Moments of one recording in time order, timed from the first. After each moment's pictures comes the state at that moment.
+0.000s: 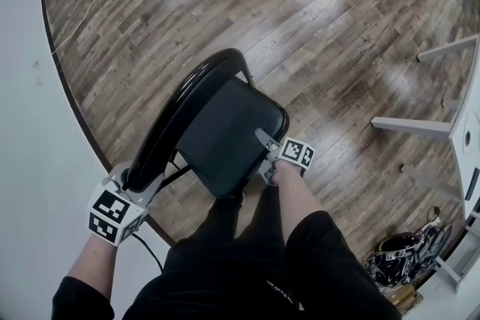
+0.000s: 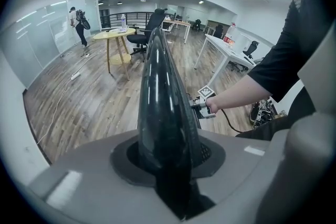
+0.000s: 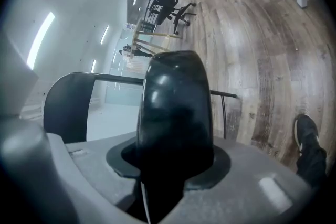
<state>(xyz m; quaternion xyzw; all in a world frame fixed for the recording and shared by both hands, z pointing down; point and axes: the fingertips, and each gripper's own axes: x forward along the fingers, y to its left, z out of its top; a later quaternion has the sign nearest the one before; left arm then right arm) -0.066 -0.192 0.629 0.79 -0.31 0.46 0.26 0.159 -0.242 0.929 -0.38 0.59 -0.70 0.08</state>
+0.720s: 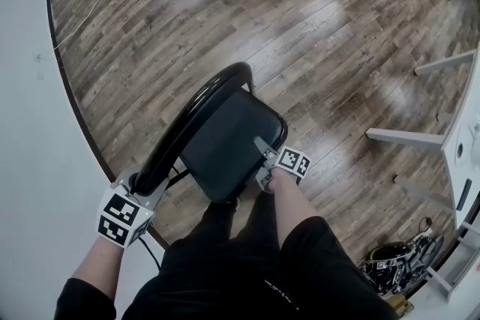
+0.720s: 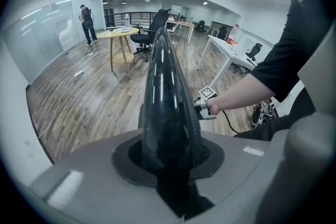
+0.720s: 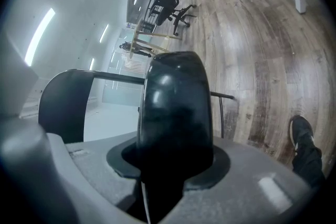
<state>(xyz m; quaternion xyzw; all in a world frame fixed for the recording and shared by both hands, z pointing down) -0.058 -0.180 0.630 0.78 -0.33 0.46 0.27 0.162 -0.236 0.924 -0.40 0.59 -0.70 0.06</state>
